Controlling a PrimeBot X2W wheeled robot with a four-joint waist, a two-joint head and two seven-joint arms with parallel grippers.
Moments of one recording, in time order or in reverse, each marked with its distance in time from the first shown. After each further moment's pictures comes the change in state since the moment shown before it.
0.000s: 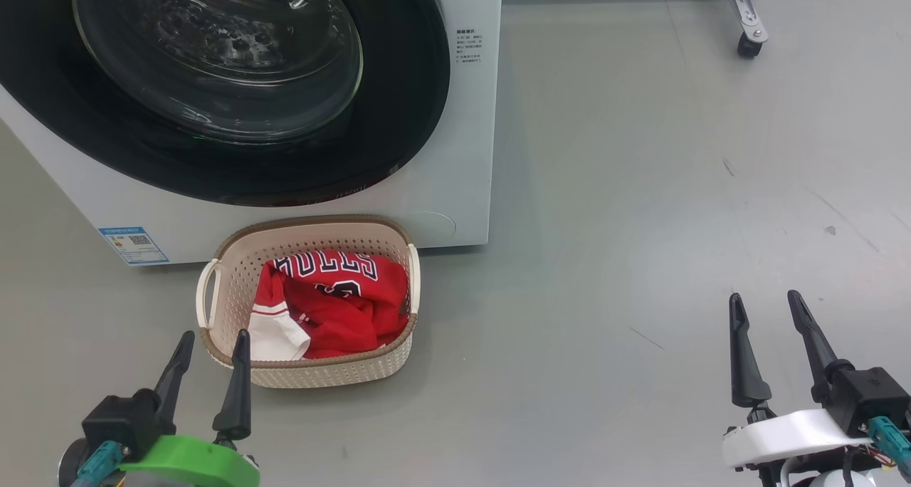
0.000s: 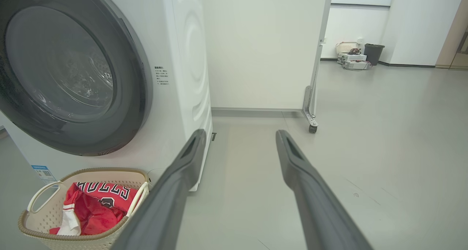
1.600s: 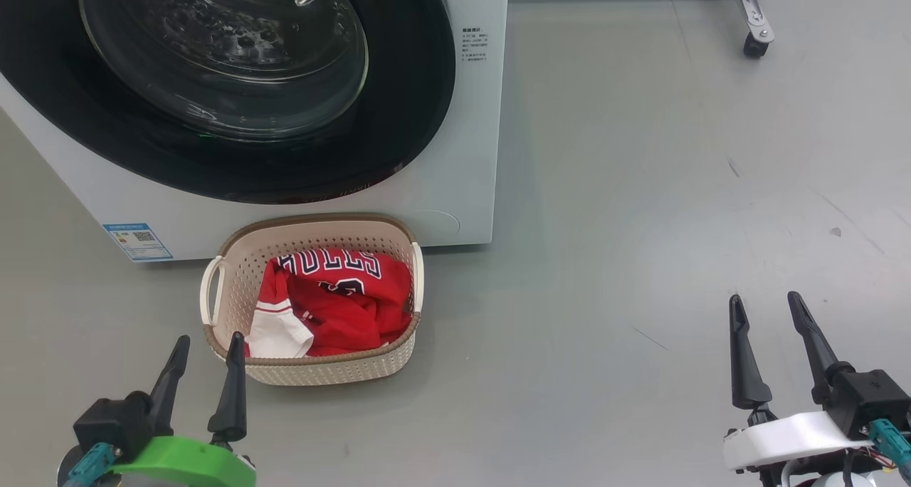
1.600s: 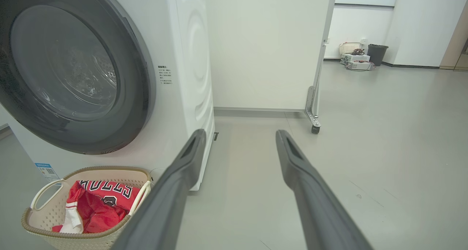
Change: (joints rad) left arm 0.000 0.001 0.003 0.015 -0.047 0.000 0.000; right arm 0.005 0.020 -0.026 -0.005 -0.025 0.026 0.000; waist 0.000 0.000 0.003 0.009
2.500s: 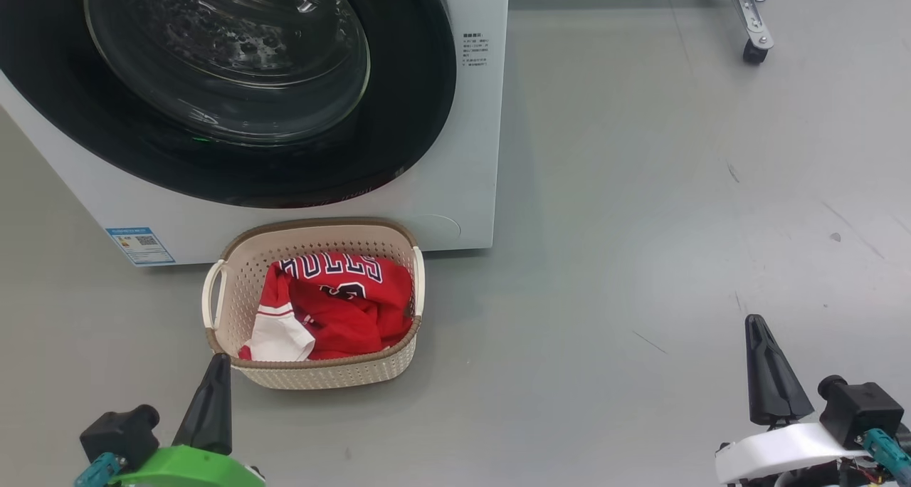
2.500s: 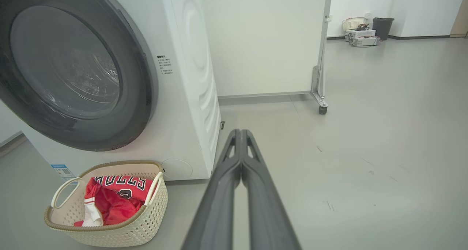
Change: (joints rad) left arm 0.016 -0.027 -0.009 0.038 -0.077 0.000 0.016; right arm 0.015 0.018 0.007 0.052 0.061 0.010 0.006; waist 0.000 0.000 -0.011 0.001
